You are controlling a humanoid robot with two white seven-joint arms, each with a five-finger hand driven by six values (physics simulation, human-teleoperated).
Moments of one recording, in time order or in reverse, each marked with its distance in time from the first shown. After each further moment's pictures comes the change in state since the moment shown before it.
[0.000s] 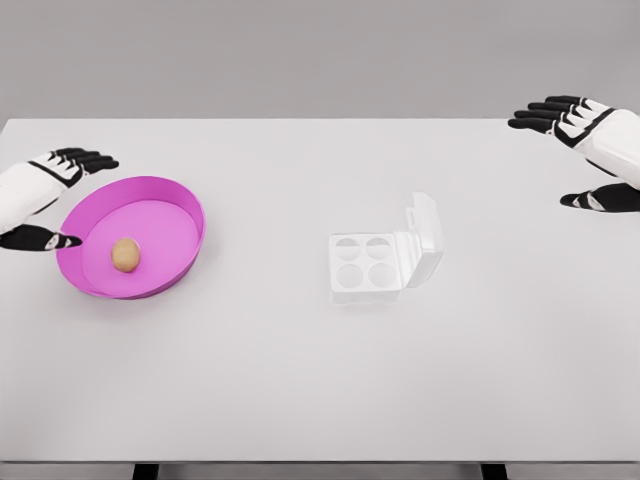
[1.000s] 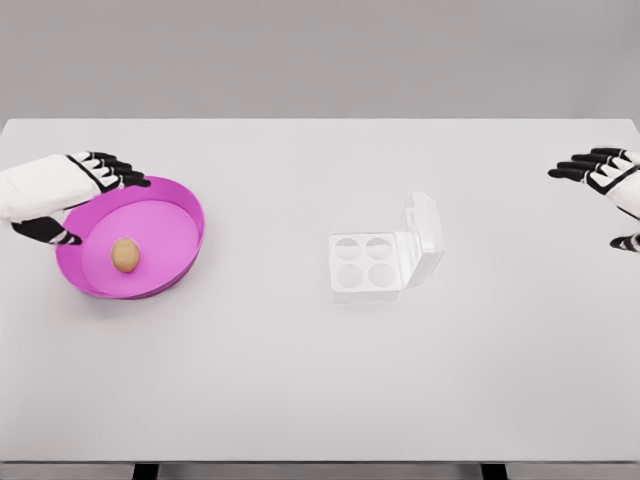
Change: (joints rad) left arm -0.198 0.001 -0.066 -0.070 -0.067 -0.001 -0.393; right arm 0.189 -0.039 -0.126 -0.009 0.186 0.000 0.003
